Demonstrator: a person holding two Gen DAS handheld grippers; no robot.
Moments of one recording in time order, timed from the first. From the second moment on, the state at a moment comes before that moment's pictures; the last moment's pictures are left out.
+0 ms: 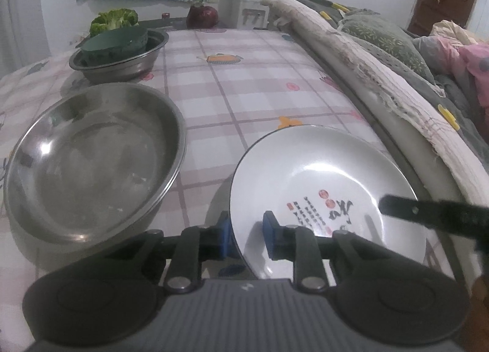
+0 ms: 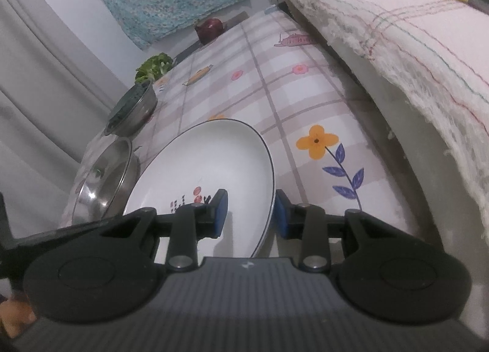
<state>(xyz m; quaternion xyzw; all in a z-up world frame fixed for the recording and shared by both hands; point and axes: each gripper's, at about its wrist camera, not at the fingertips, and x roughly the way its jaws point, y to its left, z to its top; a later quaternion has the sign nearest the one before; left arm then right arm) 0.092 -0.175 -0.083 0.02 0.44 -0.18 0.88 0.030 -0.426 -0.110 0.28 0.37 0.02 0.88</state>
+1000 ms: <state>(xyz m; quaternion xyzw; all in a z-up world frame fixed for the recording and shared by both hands) 0.100 -0.185 -0.086 0.05 0.46 -0.18 0.87 0.010 -0.403 -0.108 0.21 0.38 0.02 0.90</state>
